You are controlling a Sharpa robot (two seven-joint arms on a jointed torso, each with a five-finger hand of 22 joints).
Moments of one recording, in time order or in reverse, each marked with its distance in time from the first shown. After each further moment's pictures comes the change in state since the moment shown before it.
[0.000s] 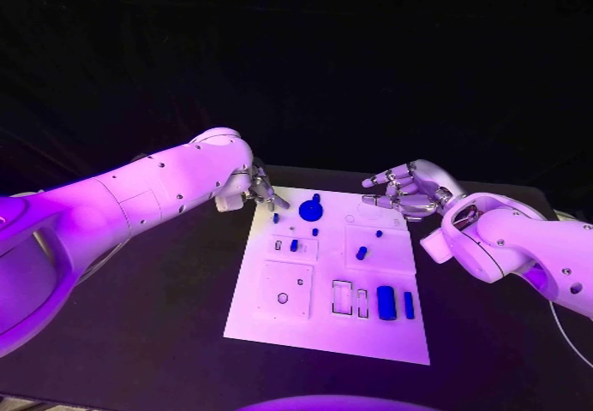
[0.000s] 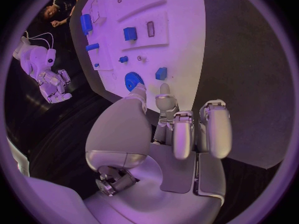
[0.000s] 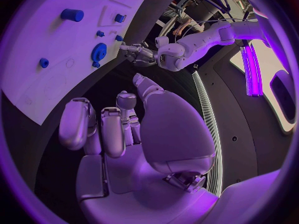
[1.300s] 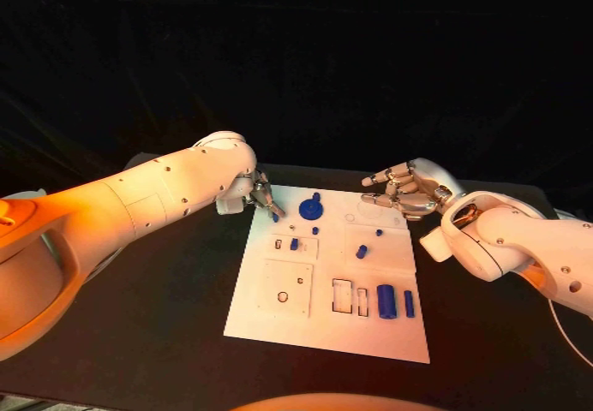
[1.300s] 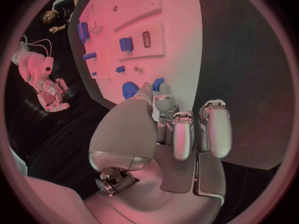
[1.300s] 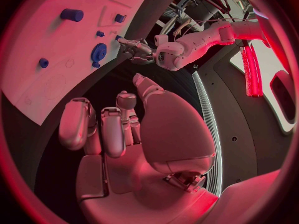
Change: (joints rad) left arm -0.014 0.013 -0.001 -0.008 -0.025 0.050 -0.009; left_hand 0.134 0.049 0.028 -0.045 0.008 0.021 -0.007 0.000 -0.008 0.011 -0.004 0.004 0.005 0.003 -0.010 0.000 0.000 0.000 -0.004 -0.004 0.000 0.000; right arm 0.000 0.003 0.000 -0.002 -0.002 0.000 0.000; right_hand 0.000 0.000 0.000 0.000 0.000 0.000 0.000 0.000 0.000 0.000 0.000 0.000 0.000 0.000 0.000 0.000 0.000 0.000 0.000 0.000 0.000 0.000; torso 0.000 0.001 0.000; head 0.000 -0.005
